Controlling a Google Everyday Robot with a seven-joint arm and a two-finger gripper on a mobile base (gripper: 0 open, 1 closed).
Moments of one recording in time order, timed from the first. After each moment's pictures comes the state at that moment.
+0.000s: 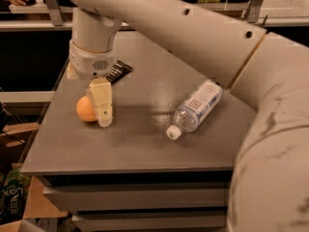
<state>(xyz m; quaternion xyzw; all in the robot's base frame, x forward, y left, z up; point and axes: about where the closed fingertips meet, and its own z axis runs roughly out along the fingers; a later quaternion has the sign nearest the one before) 0.504 0.159 0.866 -0.88 0.44 0.13 0.10</state>
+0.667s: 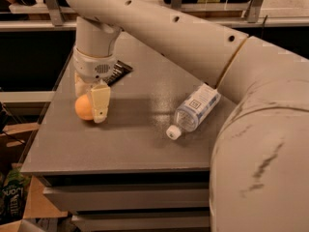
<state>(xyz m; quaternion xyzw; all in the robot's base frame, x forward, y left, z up) 0.522 0.161 0.842 -0.88 0.44 0.14 0.09</state>
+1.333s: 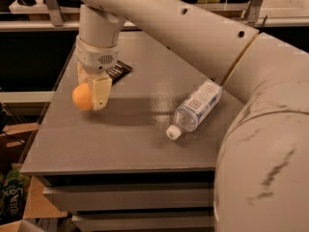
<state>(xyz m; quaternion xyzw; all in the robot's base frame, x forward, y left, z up) 0.533 0.154 0.863 -0.88 0.44 0.12 0.11</state>
